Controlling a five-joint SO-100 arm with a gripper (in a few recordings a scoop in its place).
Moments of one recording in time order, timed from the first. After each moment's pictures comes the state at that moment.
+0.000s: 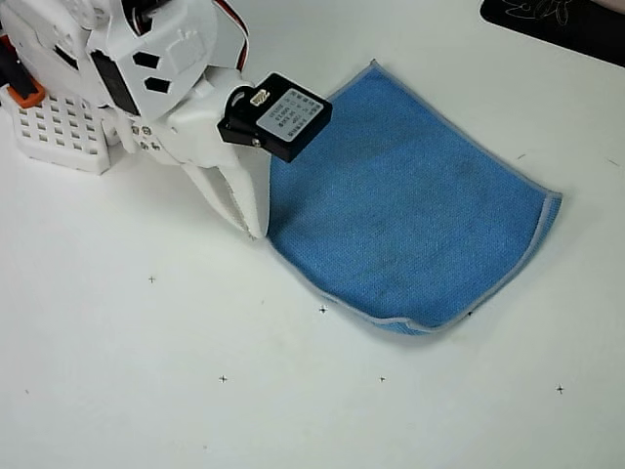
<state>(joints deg) -0.3 181.8 179.3 72.2 -8.1</state>
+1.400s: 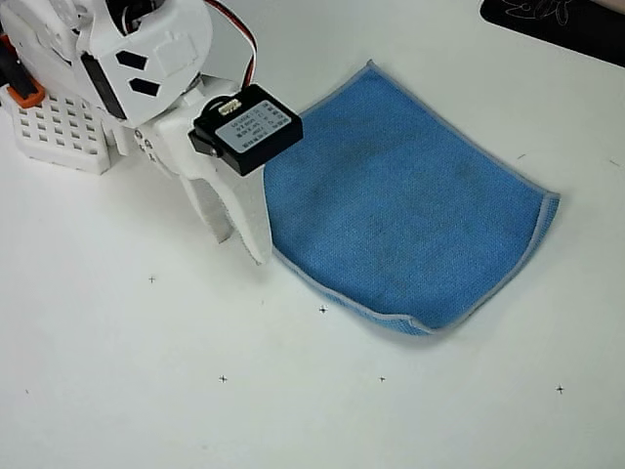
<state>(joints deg) 4.6 188.3 175.5 62.8 2.5</state>
